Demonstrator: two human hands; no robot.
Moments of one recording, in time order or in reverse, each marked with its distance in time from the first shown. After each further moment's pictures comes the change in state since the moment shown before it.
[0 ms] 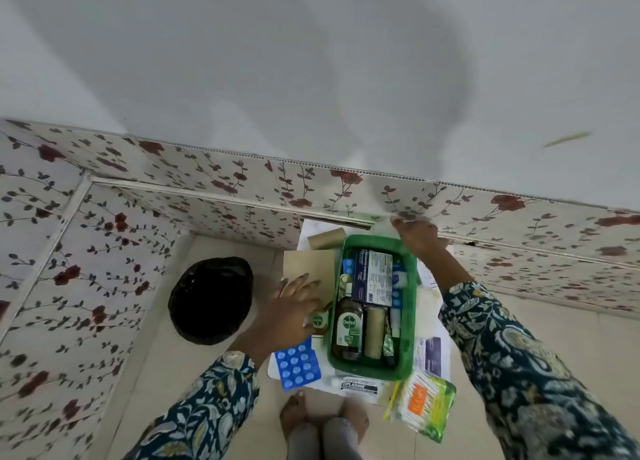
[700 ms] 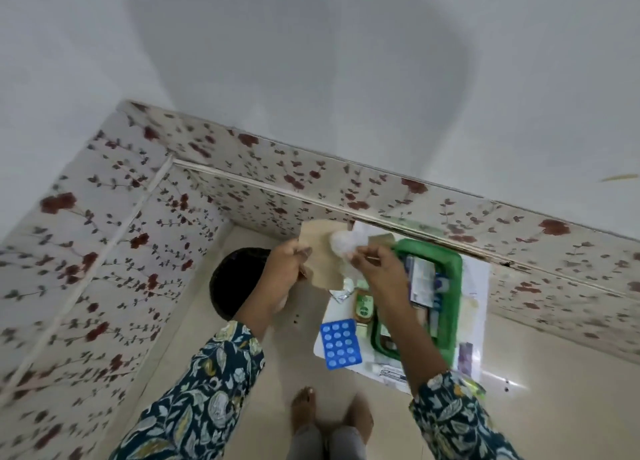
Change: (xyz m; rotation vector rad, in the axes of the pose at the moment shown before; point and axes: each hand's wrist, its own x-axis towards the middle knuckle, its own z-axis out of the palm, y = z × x) left_hand -0.091 -0.028 -0.093 -1.528 0.499 -0.386; right_hand -0.173 -0.115 0.078 0.824 0.037 -0.229
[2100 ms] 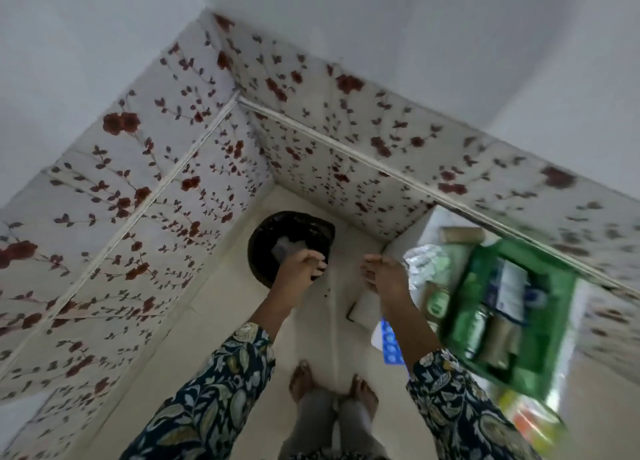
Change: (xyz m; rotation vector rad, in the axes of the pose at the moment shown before) left_hand 0.034 -0.103 -0.125 0.091 0.179 -0.228; right_hand 0.030 0.084 0.148 0.090 -0.112 0.437
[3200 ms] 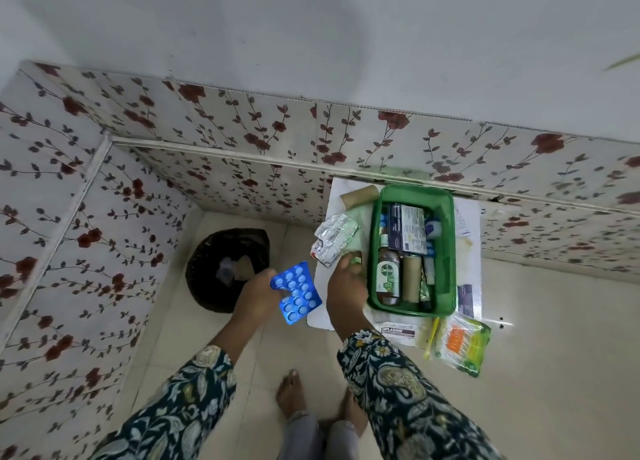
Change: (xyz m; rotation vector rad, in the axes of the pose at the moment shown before) left_hand -0.020 -0.027 0.083 0.669 -0.097 0.248; right_hand 0.006 0.069 -0.086 -1.188 0.415 -0.041
